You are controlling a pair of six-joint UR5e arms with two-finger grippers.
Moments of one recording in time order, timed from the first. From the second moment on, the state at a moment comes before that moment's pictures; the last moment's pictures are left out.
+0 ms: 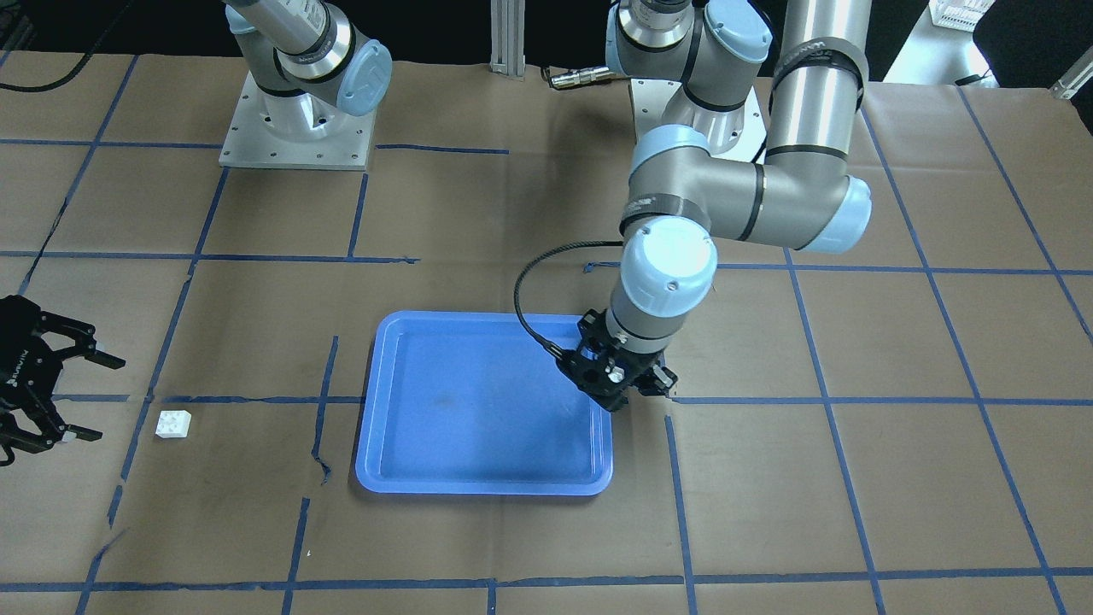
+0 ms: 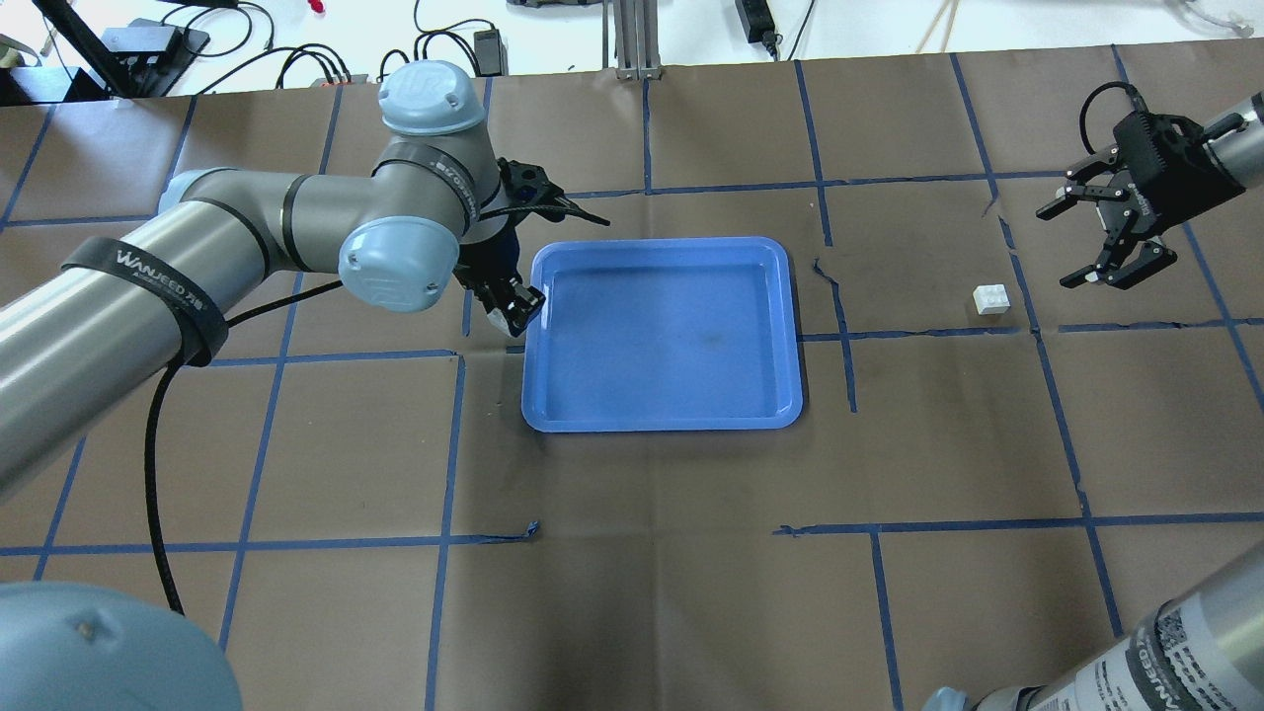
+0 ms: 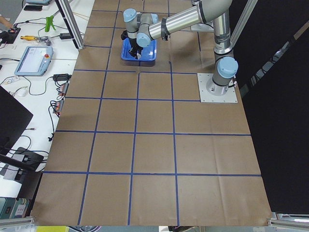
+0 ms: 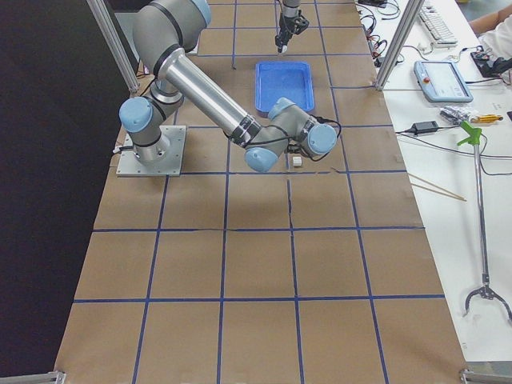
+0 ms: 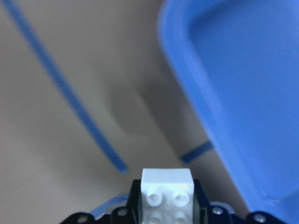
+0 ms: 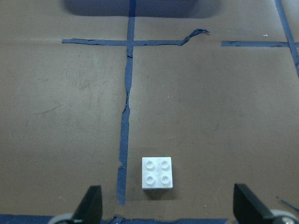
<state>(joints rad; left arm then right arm) -1.76 -1.97 -1.70 -1.15 1.58 0.62 1.00 -1.11 1.61 -1.76 -1.12 -2.24</state>
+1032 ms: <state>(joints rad) -1.98 -2.09 -1.72 -0.85 1.63 1.16 1.01 -1.03 1.73 -1.98 -1.12 -2.25</state>
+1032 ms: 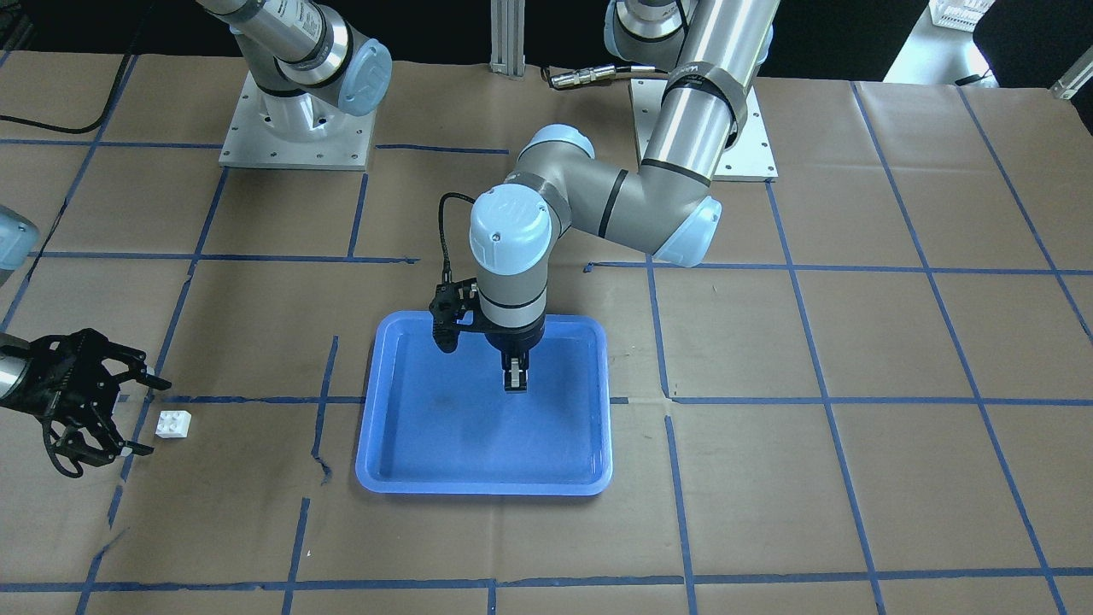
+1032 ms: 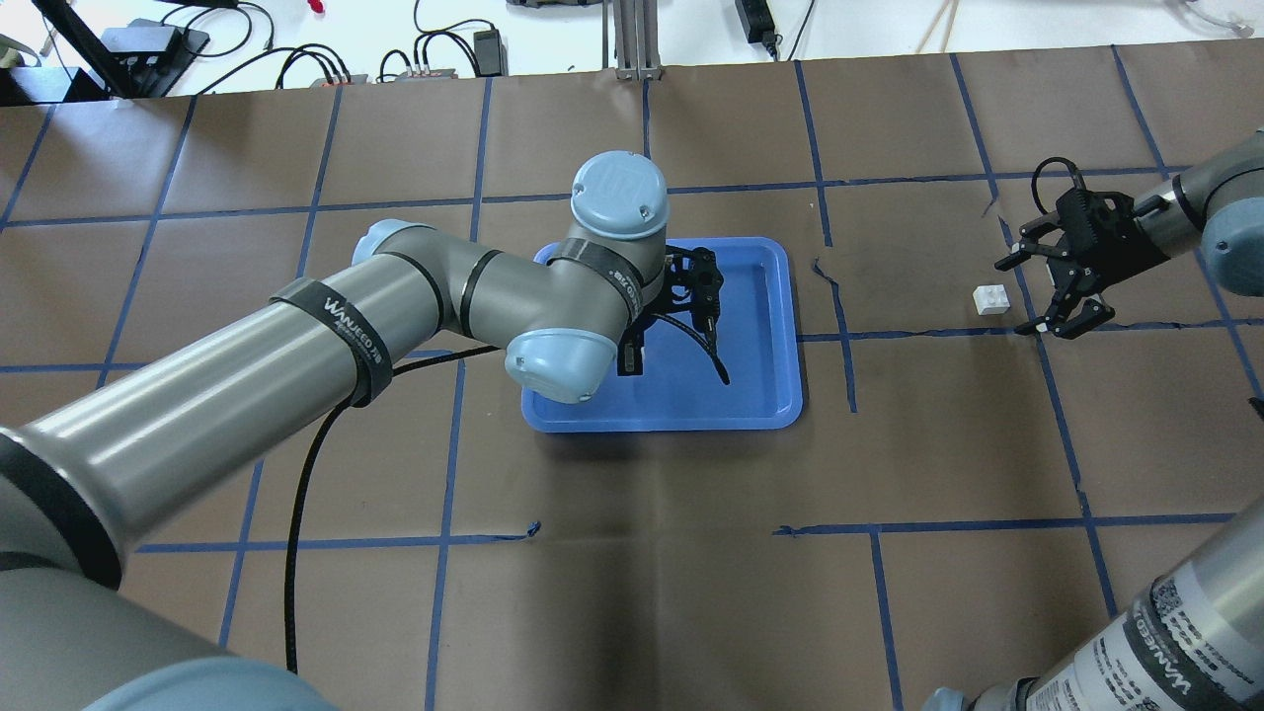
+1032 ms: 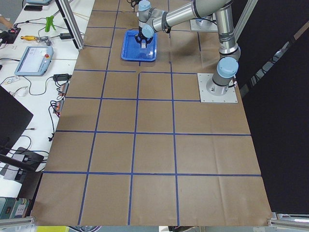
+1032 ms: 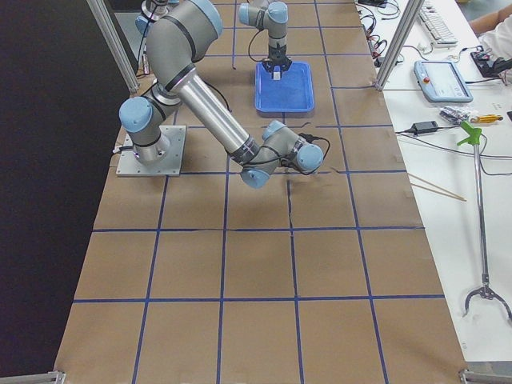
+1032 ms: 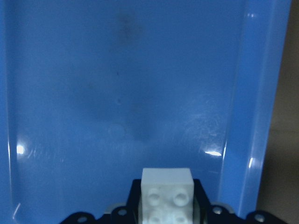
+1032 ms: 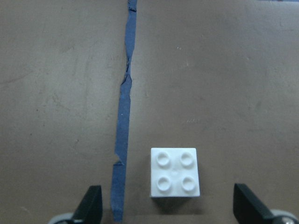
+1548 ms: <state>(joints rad) -1.98 -2.12 -1.72 -0.80 1.63 1.17 1.01 -1.03 1.73 -1.97 -1.08 -2.25</state>
